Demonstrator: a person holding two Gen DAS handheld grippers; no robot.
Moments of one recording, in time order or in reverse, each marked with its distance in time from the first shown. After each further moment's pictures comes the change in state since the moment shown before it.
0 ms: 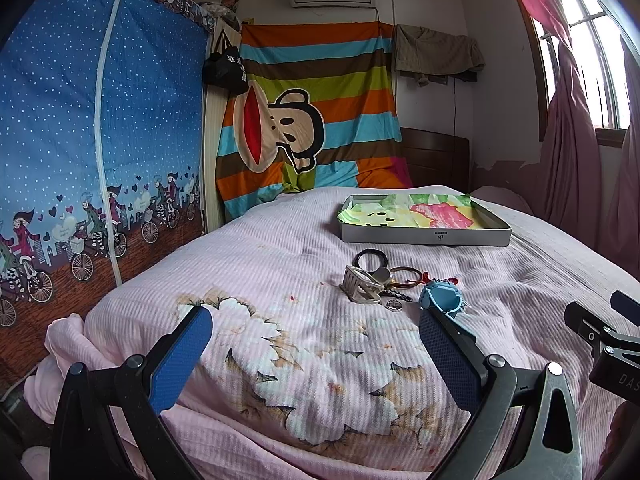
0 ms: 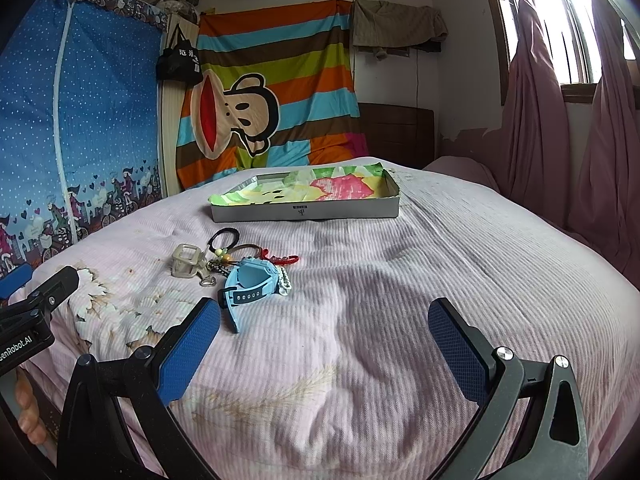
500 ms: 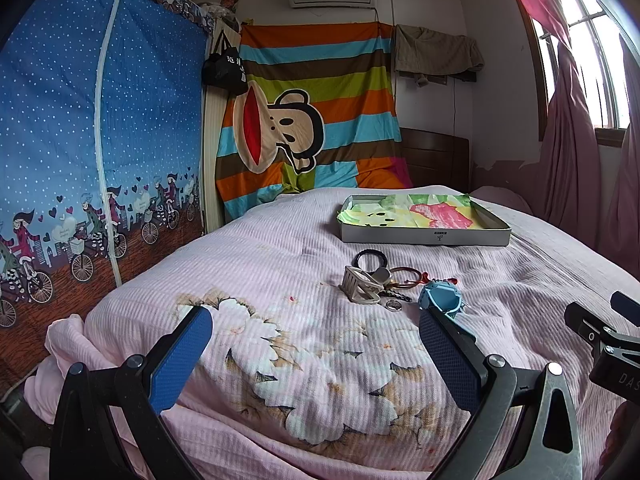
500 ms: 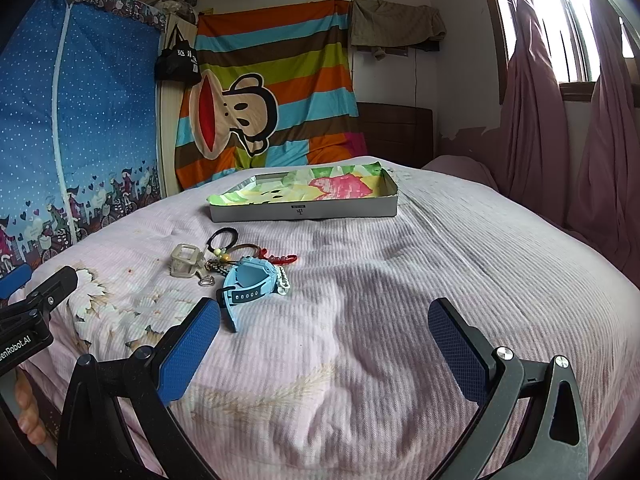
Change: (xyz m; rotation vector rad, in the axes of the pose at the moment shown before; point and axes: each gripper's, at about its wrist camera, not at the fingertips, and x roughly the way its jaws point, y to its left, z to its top) left arm 0.000 0.000 0.000 -0.001 -0.001 0.001; right arm 0.000 -0.004 -0.003 0.006 0.000 -0.002
